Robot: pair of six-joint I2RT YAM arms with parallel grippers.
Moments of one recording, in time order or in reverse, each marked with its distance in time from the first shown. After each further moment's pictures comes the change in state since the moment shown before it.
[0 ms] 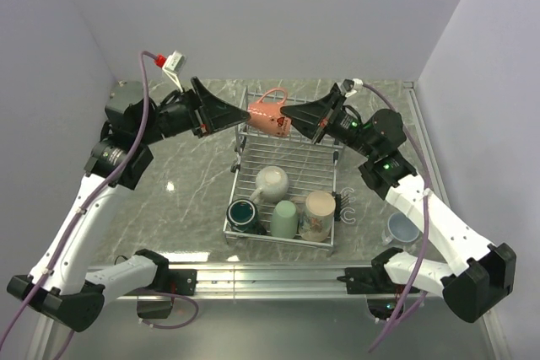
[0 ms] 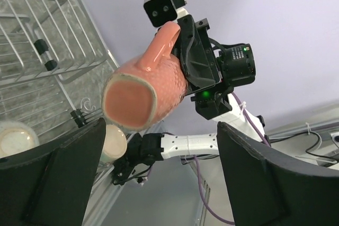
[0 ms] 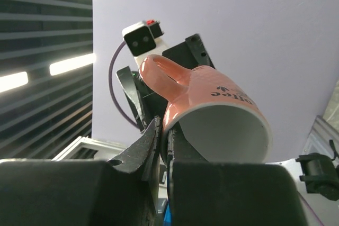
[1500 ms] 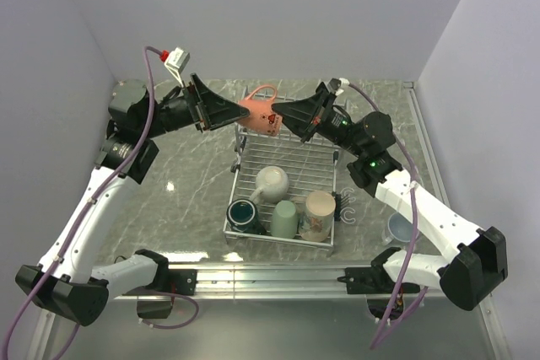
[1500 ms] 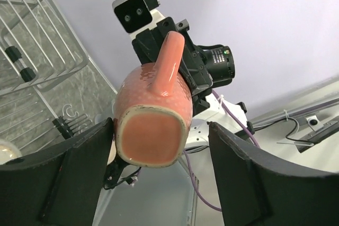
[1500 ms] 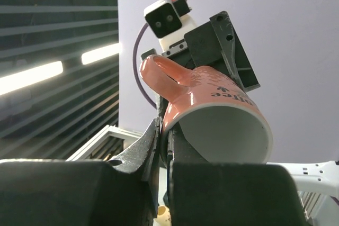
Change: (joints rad) left arm 0.043 0.039 -0.073 0.227 0.139 -0.102; right arm 0.066 0.077 -0.010 0.199 0.020 0.130
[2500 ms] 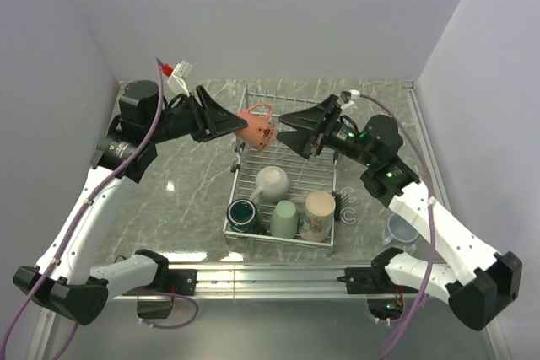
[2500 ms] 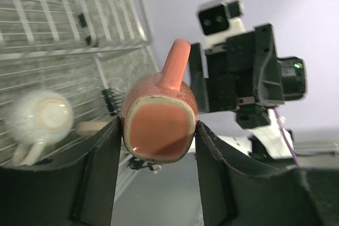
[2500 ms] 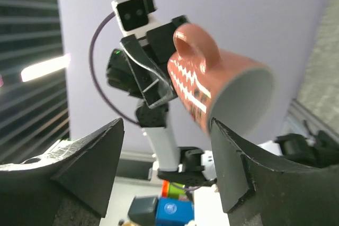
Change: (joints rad) left arm -0.010 0.005 0.059 -0.362 -0.159 0.159; right arm -0.013 -0.112 -0.017 -0.322 0.004 -0.206
